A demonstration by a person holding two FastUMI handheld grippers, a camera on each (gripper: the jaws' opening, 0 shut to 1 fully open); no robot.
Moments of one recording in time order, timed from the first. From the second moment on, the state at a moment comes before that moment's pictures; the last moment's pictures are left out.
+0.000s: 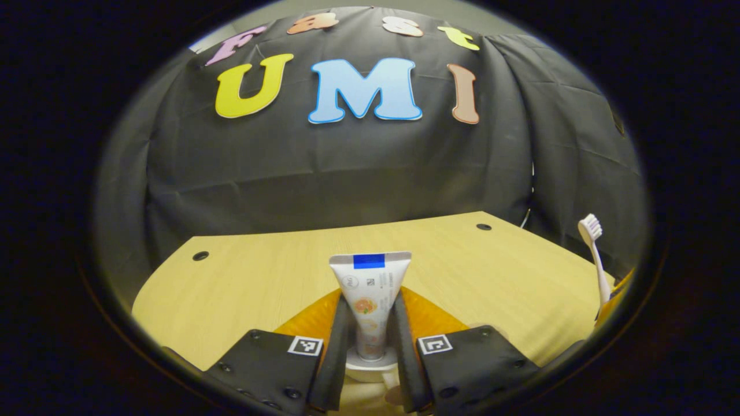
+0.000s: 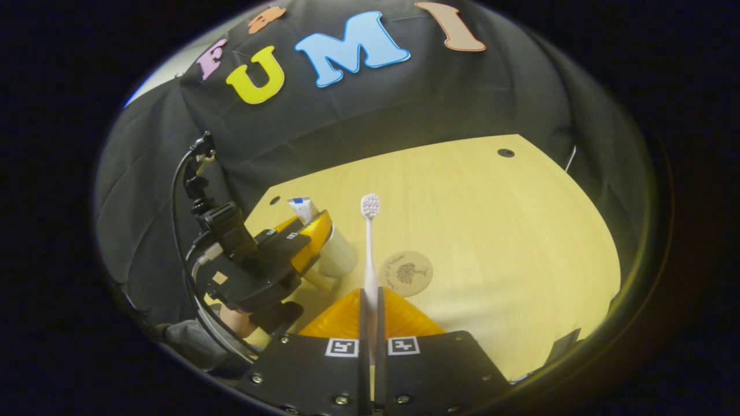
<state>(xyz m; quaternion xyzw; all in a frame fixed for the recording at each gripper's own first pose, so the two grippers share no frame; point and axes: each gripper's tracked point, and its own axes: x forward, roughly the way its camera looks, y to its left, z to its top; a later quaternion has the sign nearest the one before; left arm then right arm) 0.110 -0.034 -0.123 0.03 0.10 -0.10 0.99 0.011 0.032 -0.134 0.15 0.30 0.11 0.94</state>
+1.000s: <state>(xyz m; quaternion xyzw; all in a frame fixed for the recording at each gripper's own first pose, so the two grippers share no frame) 0.045 0.009 -0.105 -0.01 0.13 -0.09 0.99 0.114 0.098 -0.050 0.08 0.10 0.18 0.98</state>
